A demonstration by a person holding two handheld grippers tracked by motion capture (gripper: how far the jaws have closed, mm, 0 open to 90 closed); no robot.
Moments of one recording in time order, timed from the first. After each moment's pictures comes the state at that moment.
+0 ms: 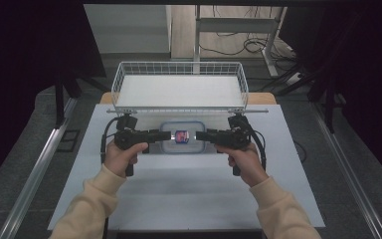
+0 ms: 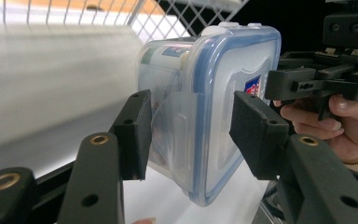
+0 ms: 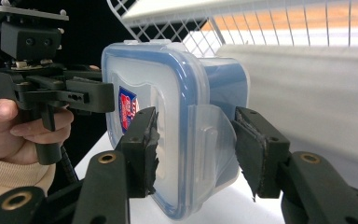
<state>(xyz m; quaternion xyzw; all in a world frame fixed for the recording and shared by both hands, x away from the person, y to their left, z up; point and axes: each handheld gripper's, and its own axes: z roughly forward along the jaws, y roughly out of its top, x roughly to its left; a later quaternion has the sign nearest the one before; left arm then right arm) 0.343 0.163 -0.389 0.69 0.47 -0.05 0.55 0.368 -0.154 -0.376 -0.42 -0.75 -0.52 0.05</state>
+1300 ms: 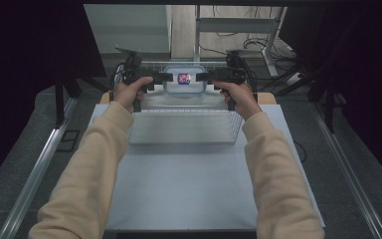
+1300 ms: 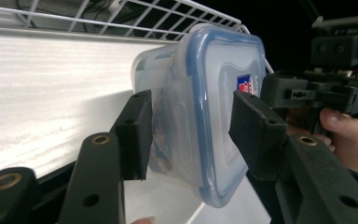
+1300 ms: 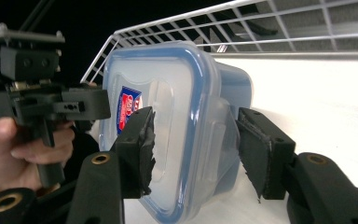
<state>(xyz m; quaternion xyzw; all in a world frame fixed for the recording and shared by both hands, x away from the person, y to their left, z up) 0.501 0.178 -0.340 0.65 0.52 -0.11 0.54 0.530 -0.139 -0.320 -0.49 -0.71 -0.50 0.10</state>
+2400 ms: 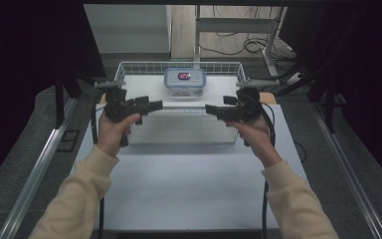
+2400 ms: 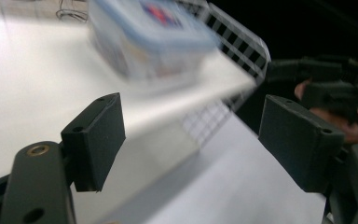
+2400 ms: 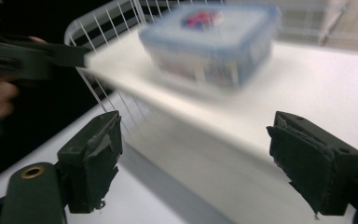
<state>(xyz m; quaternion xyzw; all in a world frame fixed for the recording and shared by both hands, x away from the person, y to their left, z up) 0.356 0.185 -0.364 0.69 0.43 0.07 0.58 0.393 -0.171 -0.332 -0.36 -0.77 -0.51 -0.13</state>
